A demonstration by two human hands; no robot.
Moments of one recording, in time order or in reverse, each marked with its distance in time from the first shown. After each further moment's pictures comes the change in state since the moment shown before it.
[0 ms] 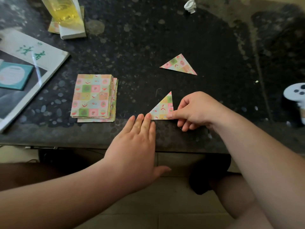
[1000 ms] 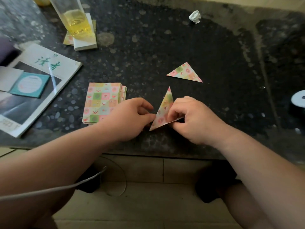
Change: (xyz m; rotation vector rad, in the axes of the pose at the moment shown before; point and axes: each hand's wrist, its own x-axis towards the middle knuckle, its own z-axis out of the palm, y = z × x) left_hand 0.038 -0.068 -0.023 -1.214 0.236 -0.267; right_hand -0.015 0.005 0.016 -0.345 0.233 -0.721
